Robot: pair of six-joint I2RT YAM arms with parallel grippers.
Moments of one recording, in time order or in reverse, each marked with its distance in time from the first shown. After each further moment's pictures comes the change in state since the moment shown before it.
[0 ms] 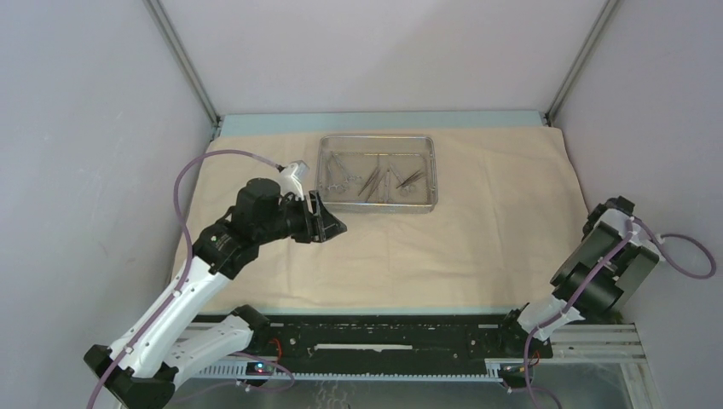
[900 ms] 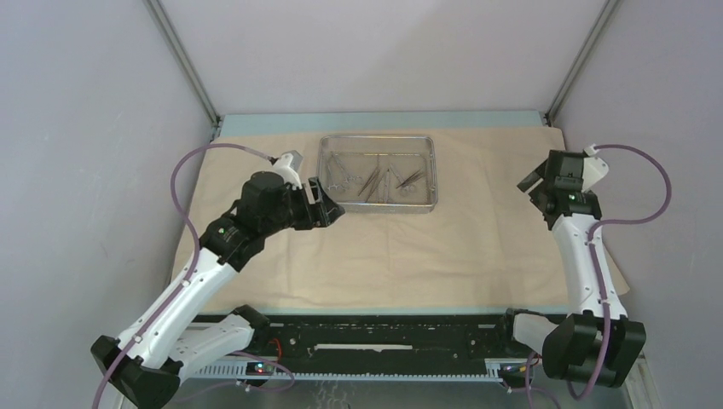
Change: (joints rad) left arm 0.029 0.056 -0.003 0.064 -0.147 -0.002; right arm 0.607 -0.453 0.095 0.125 -0.306 -0.253
